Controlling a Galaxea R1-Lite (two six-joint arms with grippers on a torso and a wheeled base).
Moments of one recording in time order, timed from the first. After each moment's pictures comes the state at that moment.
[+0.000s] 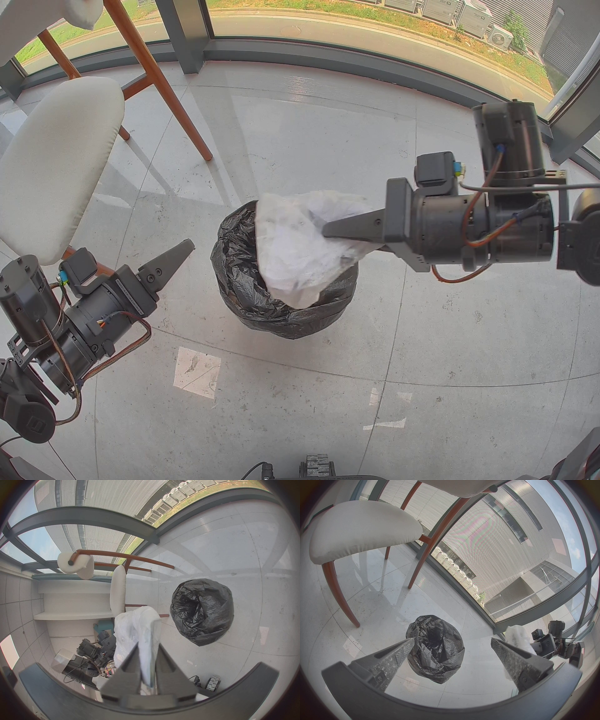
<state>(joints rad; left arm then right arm) -0.39 1.49 -0.33 -1.20 -0.04 -0.60 0.73 1.73 -1.31 -0.05 0.30 0.66</state>
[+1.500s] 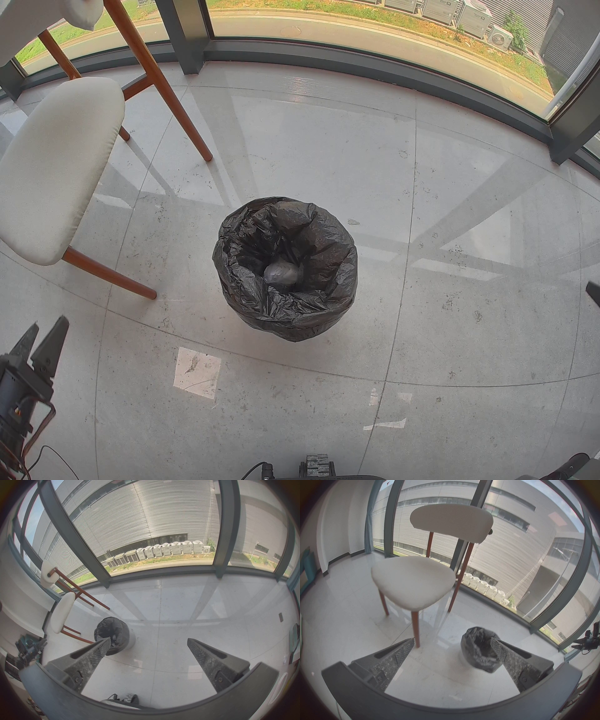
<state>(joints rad) -0.05 0.70 -0.03 -0.68 0.02 -0.34 -0.03 0.66 -0.59 0.15 0.16 0.19</state>
